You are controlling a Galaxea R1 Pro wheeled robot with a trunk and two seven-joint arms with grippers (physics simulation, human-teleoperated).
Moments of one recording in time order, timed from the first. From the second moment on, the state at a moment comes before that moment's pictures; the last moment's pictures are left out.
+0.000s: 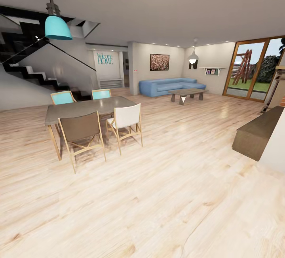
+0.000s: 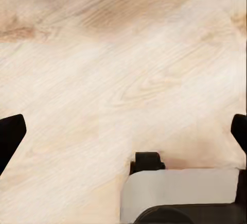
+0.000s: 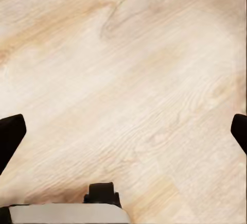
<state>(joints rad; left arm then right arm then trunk) 0.00 0.07 0.01 -0.39 0.01 -0.13 0.00 0.00 -0.03 0.00 -0.40 0.01 -0.23 -0.08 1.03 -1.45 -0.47</state>
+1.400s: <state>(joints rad) 0.00 0.07 0.08 -0.42 0.05 -0.37 0.00 0.00 -0.03 0.01 -0.59 0.01 -0.32 -0.09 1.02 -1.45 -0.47</state>
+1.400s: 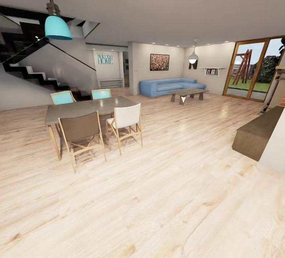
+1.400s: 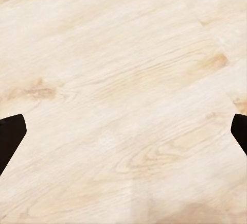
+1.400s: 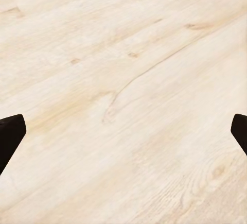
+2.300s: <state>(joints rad) 0.00 0.07 0.08 -0.42 0.05 -0.37 0.00 0.00 -0.03 0.01 -0.59 0.01 -0.32 -0.09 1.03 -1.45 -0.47</state>
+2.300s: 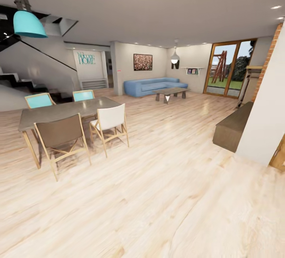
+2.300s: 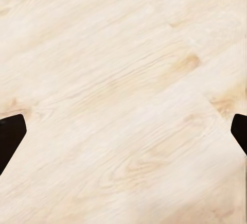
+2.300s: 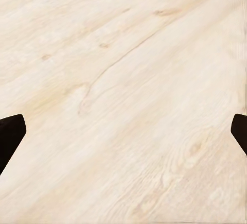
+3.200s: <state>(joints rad) 0.00 0.07 0.08 -0.41 0.05 -0.37 0.00 0.00 -0.03 0.00 -0.59 0.01 -0.32 -0.09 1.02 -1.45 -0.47</state>
